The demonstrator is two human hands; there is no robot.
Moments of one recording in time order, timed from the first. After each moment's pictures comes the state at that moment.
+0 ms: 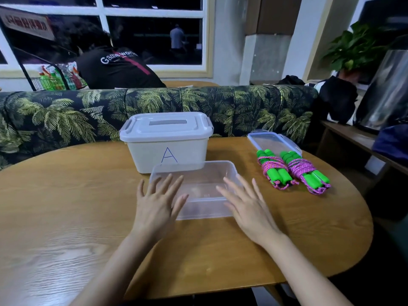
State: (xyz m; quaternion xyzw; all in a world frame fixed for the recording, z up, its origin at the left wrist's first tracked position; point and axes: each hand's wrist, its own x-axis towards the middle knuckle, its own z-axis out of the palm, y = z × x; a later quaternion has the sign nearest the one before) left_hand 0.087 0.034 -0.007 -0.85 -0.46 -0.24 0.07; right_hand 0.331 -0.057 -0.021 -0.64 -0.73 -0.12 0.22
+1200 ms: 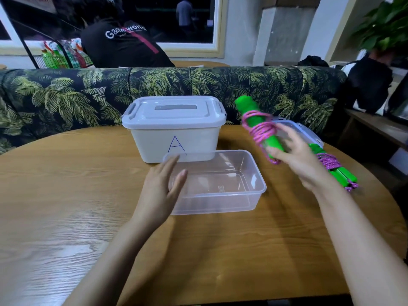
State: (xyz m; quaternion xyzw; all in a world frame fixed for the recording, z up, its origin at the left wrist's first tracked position) left_hand 0.088 0.055 0.011 -0.80 -0.43 -0.39 -0.17; right_hand 0.403 -0.004 0.065 -0.58 -0.51 0.29 0.57
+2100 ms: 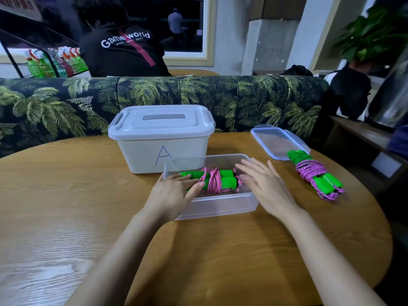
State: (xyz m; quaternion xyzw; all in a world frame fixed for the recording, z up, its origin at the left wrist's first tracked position) left_hand 0.133 0.079 0.018 -0.89 -0.43 -0.11 -0.09; right_hand 0.377 -0.016 0.027 -0.70 -0.67 0.02 0.24
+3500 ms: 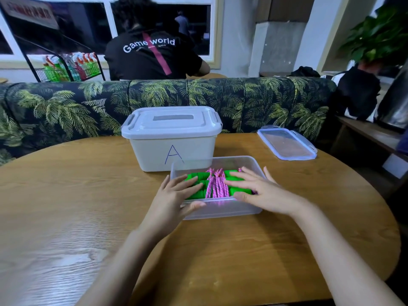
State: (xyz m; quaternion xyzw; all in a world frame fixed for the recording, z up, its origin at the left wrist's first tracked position) left_hand 0.101 0.066 -0.011 -0.90 -0.33 -0.28 -0.09; right_hand 0.363 -0.021 0.044 -0.64 -0.74 0.18 0.09
